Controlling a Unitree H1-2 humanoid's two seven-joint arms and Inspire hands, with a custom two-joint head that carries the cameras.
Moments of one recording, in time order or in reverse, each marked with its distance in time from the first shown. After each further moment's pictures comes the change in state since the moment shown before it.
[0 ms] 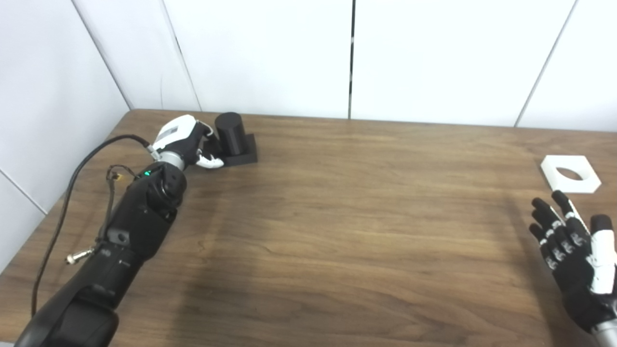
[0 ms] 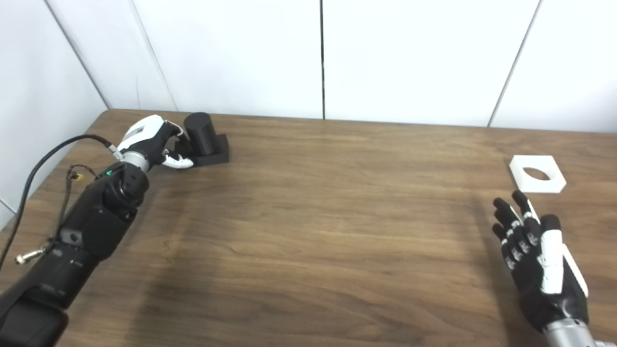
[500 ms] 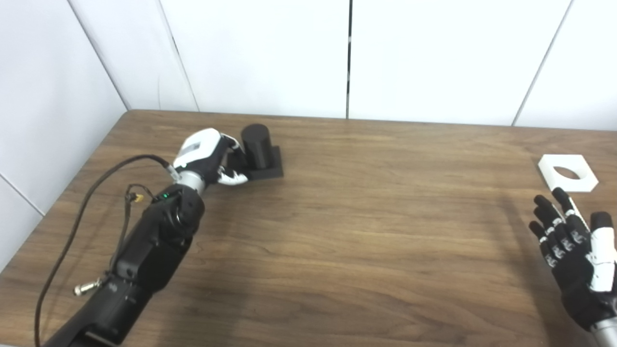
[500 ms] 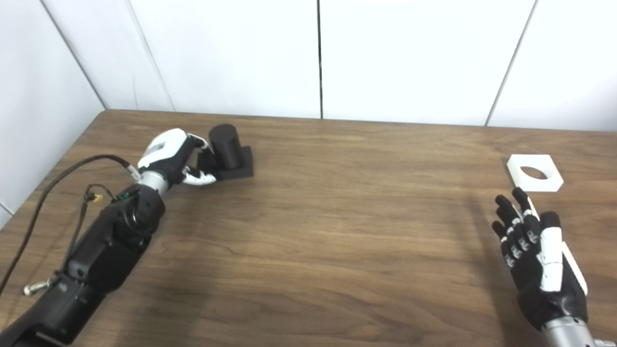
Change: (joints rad) left arm 0.125 -0.041 -0.033 -0.240 0.031 0.041 -0.018; right arm -0.001 0.005 0.000 -0.022 -0.001 0.018 -0.018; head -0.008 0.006
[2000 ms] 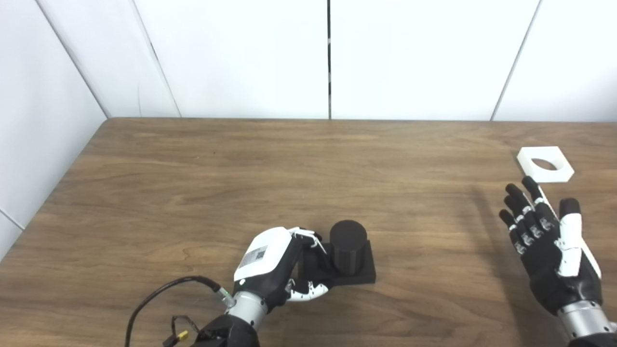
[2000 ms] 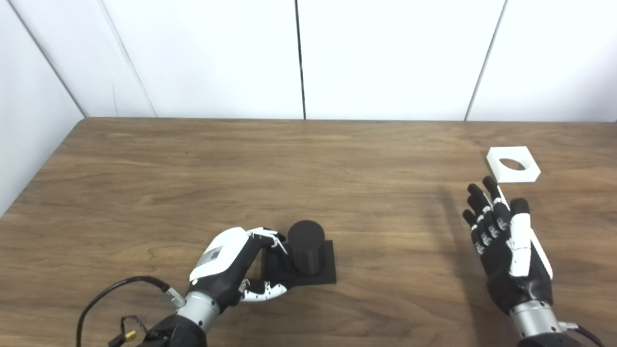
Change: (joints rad) left arm 0.506 -0.428 -0.044 -0.676 0.394 0.059 -0.366; right arm -0.006 0.069 0.010 -0.030 0.002 0.015 -0.022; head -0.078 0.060
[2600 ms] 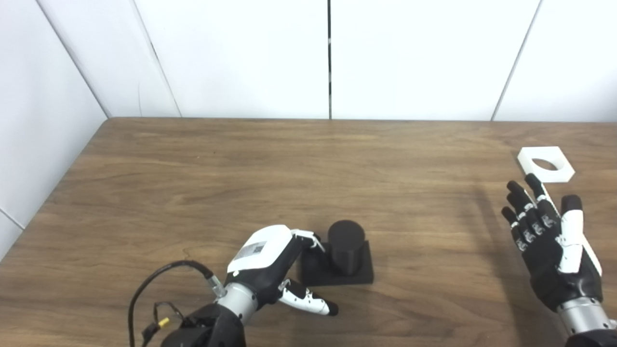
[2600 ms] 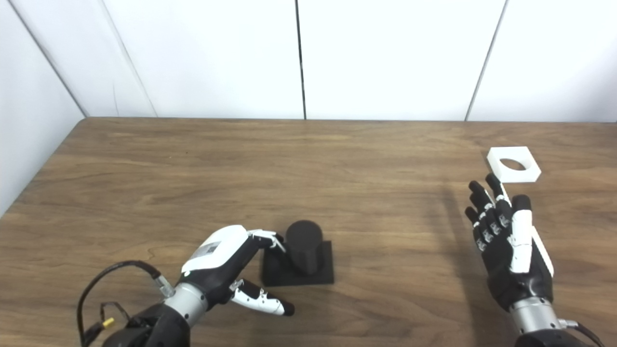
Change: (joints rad) left arm -0.076 0.049 0.034 -0.142 0.061 0.012 -0.319; right arm -0.012 0.004 0.000 0.000 -0.005 0.004 -0.025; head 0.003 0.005
